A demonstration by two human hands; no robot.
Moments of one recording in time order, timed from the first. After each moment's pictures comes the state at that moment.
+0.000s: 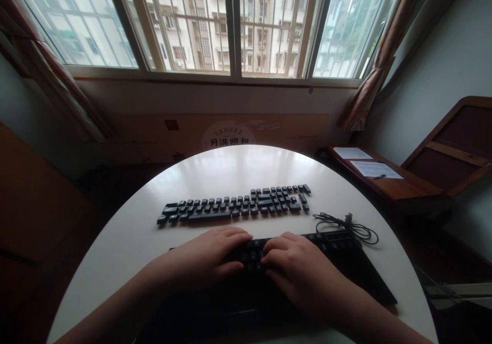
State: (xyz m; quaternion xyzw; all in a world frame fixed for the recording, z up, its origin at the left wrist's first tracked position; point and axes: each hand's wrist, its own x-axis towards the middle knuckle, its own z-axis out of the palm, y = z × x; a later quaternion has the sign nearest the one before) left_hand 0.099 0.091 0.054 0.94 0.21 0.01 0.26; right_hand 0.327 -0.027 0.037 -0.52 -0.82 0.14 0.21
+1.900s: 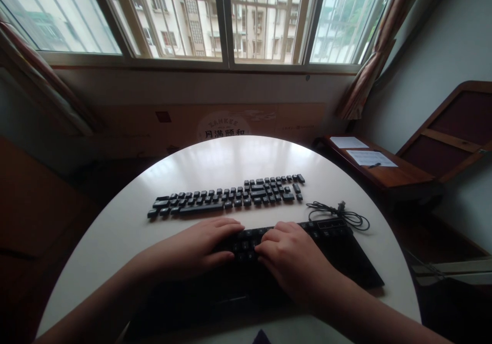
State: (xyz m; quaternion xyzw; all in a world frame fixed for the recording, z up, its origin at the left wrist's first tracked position) left_hand 0.102 0.094 0.058 0.94 0.21 -0.01 0.26; right_hand 0.327 -0.029 0.025 -0.53 -0.81 0.06 0.23
